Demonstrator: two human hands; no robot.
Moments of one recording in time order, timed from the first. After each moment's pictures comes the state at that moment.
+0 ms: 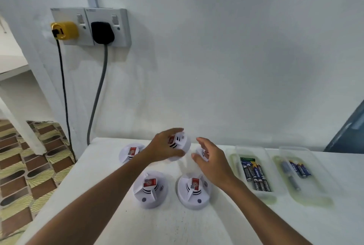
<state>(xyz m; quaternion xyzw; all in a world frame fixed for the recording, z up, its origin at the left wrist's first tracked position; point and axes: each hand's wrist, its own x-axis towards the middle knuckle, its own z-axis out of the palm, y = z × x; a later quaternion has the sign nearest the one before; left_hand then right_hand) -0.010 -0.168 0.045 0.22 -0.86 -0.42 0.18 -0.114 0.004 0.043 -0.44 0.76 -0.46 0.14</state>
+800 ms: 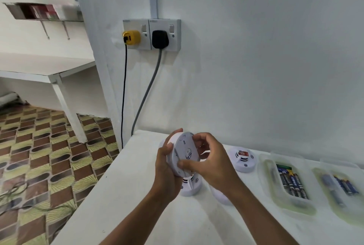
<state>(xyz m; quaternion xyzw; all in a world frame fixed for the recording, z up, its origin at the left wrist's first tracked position) 0.106 -0.071 0.081 0.17 -0.39 -0.80 0.43 0.004 -0.006 0.104 -0.49 0.66 -0.53 0.22</state>
